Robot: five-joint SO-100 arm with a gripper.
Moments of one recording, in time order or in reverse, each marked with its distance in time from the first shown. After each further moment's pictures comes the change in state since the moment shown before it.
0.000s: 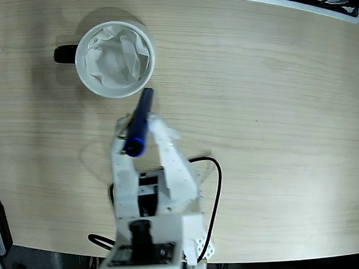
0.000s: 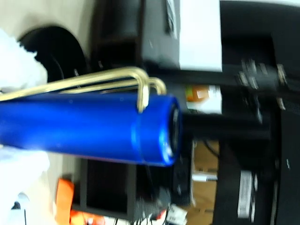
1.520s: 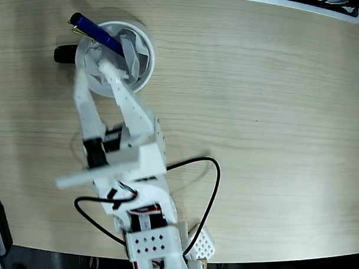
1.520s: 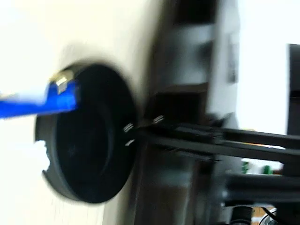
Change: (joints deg) arm -5.3 -23.9 -5.4 -12.7 5.5
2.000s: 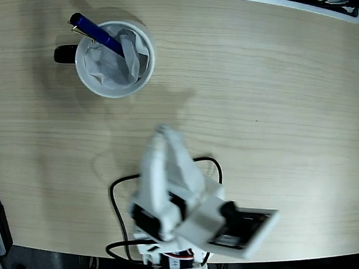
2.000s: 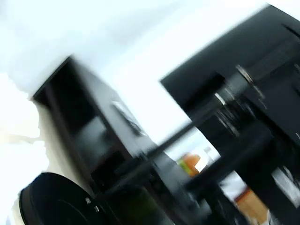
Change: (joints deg) arm 11.1 31.6 22.6 -0.1 45.8
